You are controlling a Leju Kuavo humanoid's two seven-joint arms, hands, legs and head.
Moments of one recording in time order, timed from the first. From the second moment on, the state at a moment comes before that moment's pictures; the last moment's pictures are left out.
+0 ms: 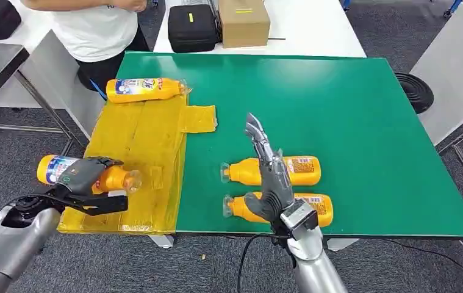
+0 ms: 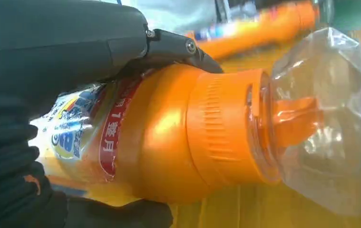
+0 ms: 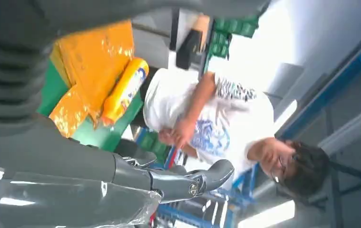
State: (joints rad) left arm -0.42 0.44 -0.48 -1.11 -0.99 -0.14 -0.23; right arm -0.15 0.14 0.37 -1.56 0.19 0.08 -0.69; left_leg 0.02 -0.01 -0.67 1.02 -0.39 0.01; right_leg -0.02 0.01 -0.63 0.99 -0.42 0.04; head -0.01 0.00
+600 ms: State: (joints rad) left arm -0.54 0.35 -0.57 -0.86 -0.96 -0.07 -0.24; right arm -0.14 0.14 0.31 -1.53 0.22 -0.06 -0.64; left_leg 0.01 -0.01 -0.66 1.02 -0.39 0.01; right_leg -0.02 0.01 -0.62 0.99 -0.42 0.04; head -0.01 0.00
